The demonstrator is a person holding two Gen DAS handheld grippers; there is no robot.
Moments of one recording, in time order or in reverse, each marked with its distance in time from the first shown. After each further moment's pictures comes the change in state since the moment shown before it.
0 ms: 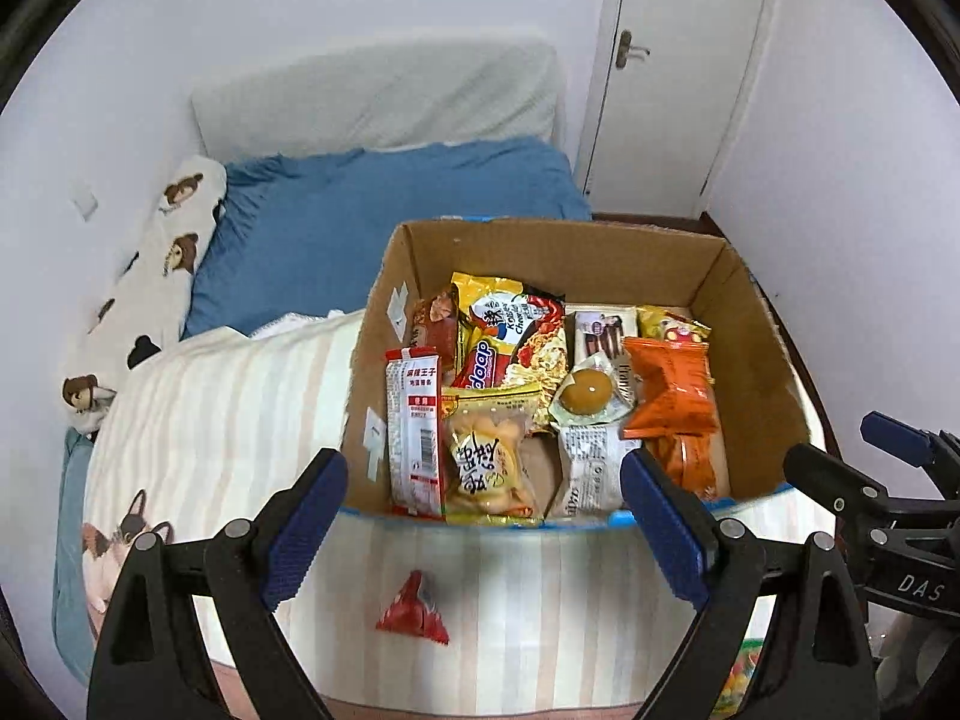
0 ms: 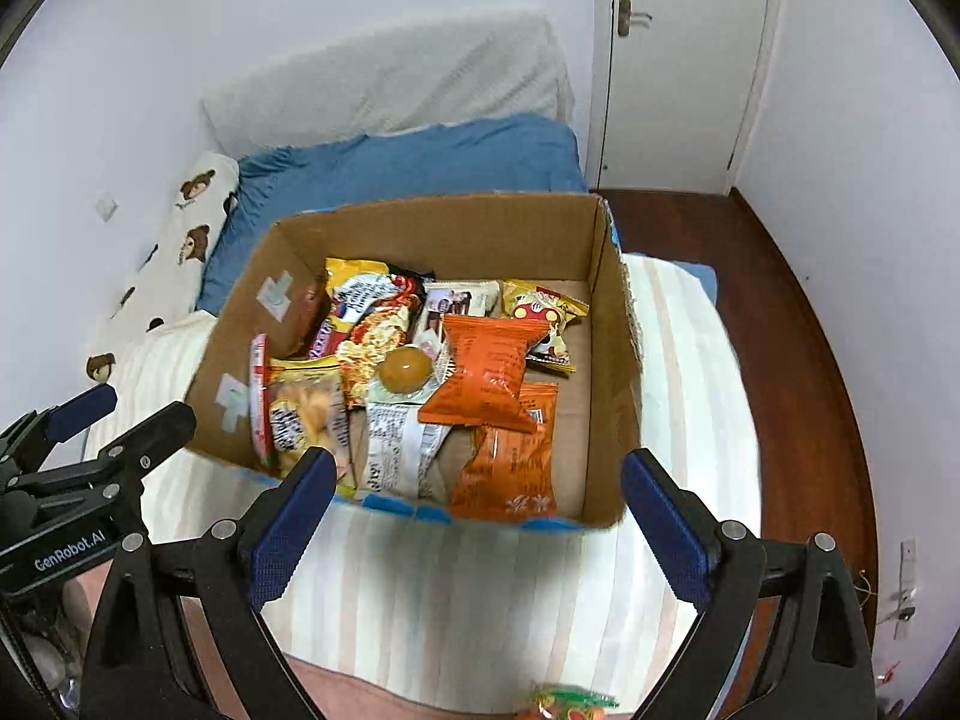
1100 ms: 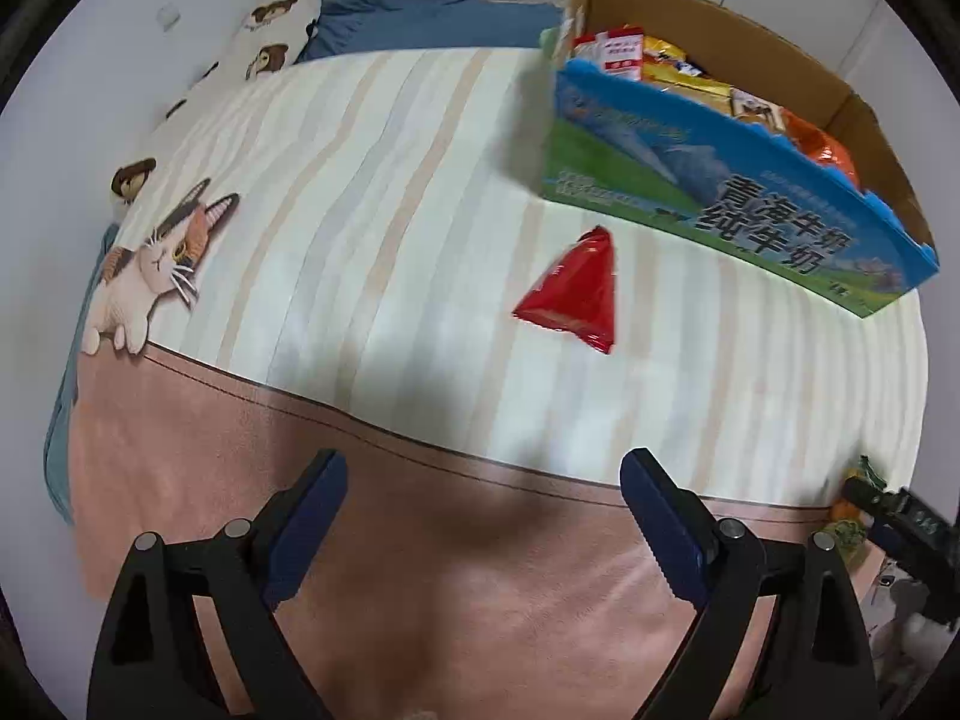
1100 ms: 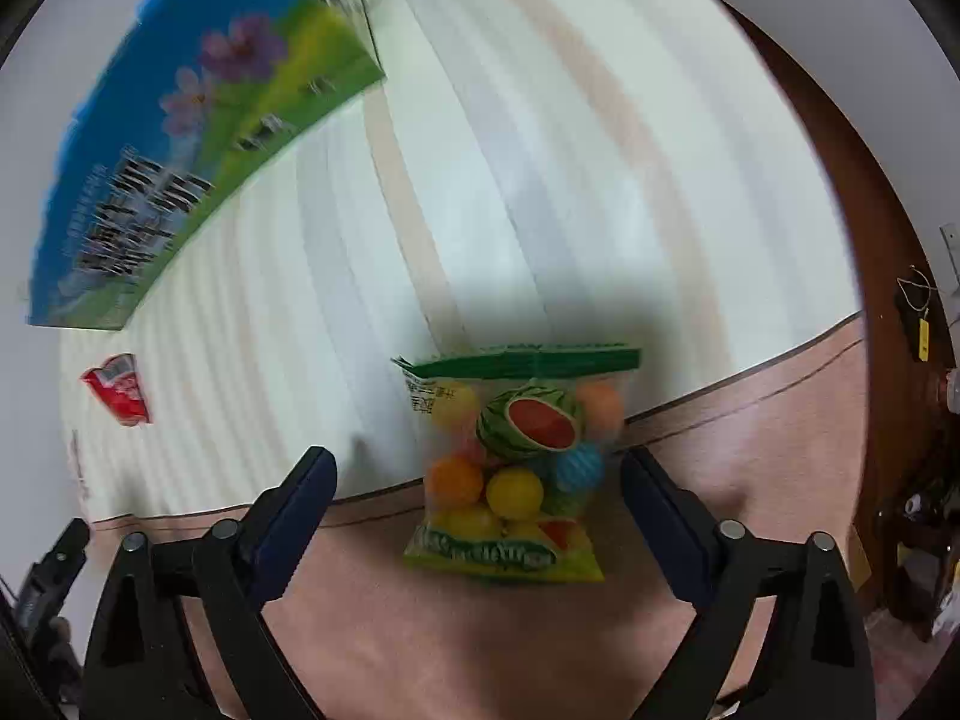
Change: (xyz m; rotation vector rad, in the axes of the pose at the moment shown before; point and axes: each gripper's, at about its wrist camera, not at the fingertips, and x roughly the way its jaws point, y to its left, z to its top) left arm 0.033 0.081 -0.175 -0.192 0.317 0.098; right arm 0.096 -0.083 -0.219 0.473 0.400 0.031
